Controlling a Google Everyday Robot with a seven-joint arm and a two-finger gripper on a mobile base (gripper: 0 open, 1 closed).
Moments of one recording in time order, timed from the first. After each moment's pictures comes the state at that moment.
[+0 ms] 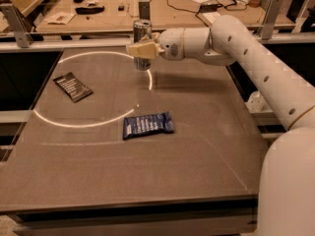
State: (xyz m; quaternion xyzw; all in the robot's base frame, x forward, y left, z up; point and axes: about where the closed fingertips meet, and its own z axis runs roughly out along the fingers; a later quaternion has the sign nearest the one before) arm 0.722 0.048 0.926 -0.45 0.60 0.42 0.50
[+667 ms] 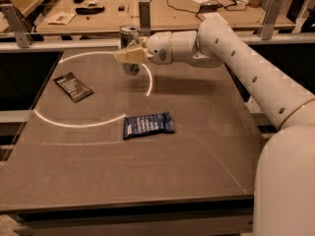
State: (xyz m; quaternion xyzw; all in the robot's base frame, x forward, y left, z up) arm 0.708 0.082 0.919 -0.48 0.59 0.43 0.50
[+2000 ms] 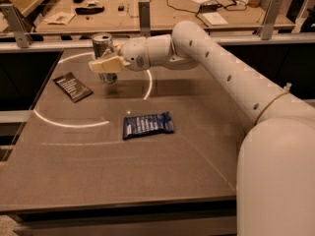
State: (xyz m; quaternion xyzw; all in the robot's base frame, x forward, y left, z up) arm 0.673 0.154 0.907 -0.54 0.54 0.46 0.46
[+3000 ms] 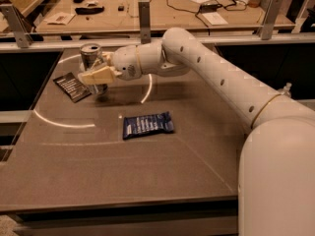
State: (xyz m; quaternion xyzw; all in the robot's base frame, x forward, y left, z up) arm 0.635 0.179 0.896 -0.56 0.51 0.49 0.44
